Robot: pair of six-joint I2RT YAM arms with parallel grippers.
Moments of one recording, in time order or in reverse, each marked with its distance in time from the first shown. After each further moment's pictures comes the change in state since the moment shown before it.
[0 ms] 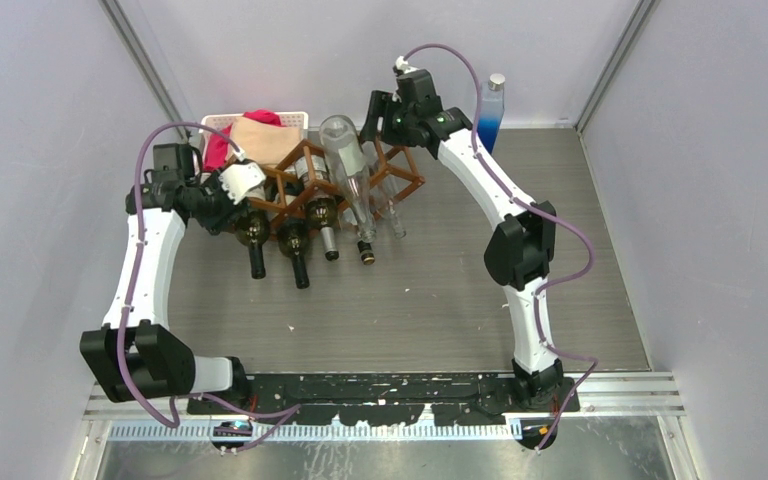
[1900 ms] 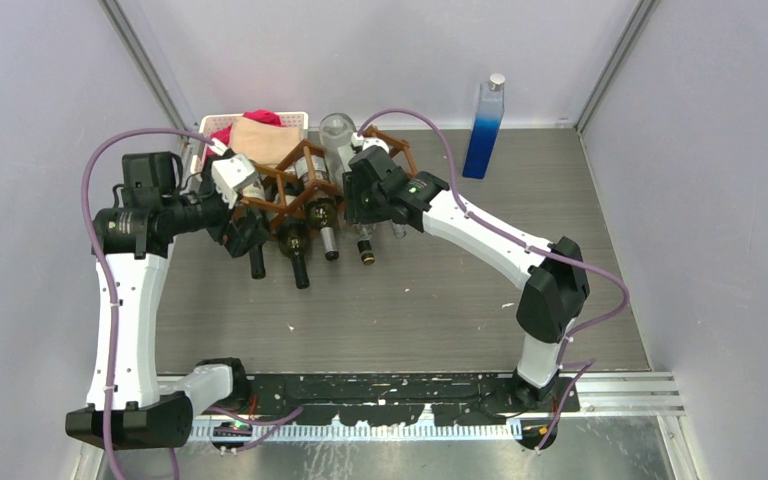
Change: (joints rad) left arm -0.080 -0.226 0.142 -0.178 0.403 -0.275; right arm 0.343 -0.387 -0.563 -0.027 0.232 0.053
